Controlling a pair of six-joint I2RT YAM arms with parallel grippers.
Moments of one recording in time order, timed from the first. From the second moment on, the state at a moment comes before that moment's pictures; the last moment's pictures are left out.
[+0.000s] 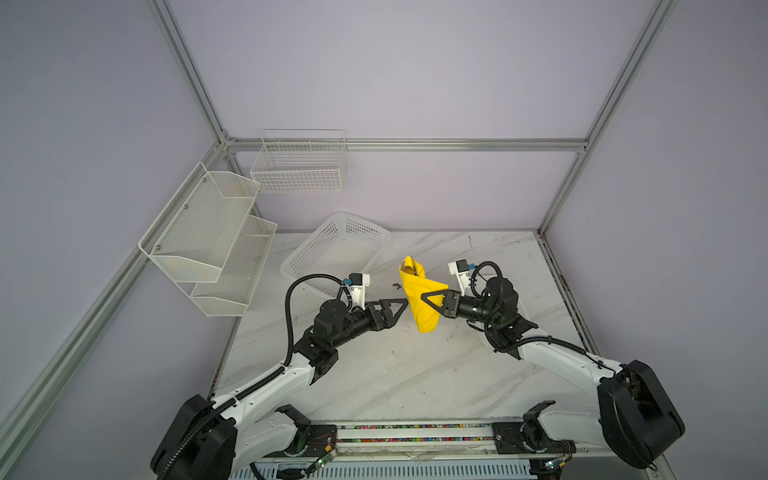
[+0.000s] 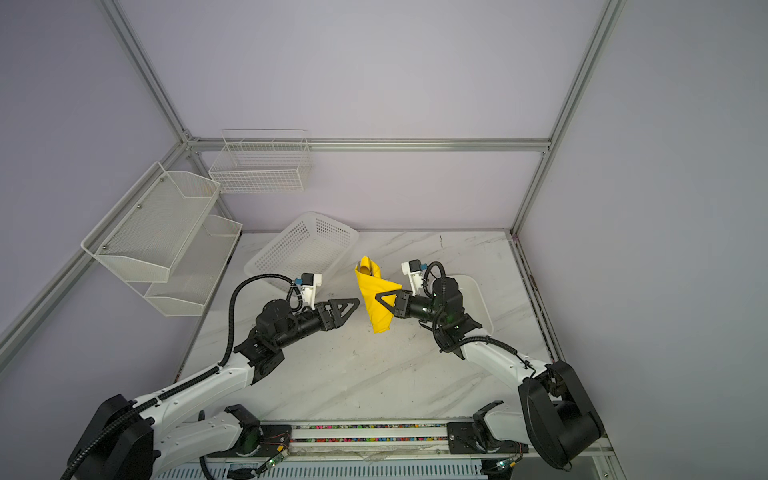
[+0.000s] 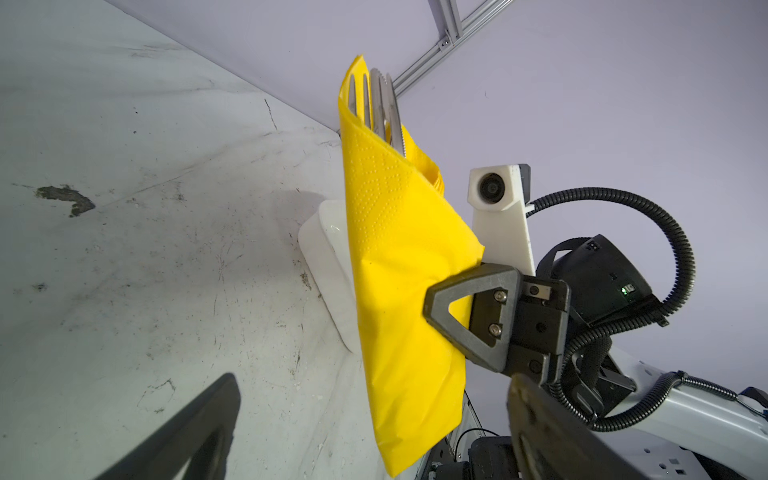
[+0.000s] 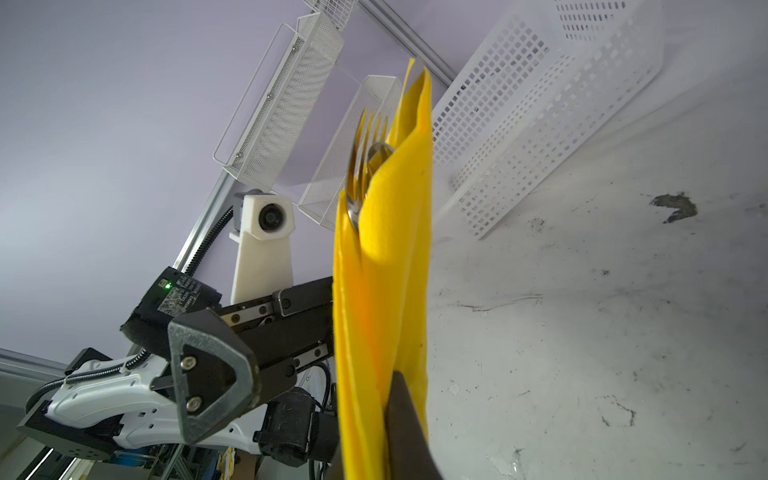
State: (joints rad) left arm -0.56 1.12 0.53 0.46 0.38 -0.88; right arm 0.50 1.28 0.64 0.51 -0.72 0.86
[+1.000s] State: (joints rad) left arm -0.56 1.32 0.63 0.68 0.52 -0.99; right arm 0.50 1.24 0.67 0.56 -0.76 0.97
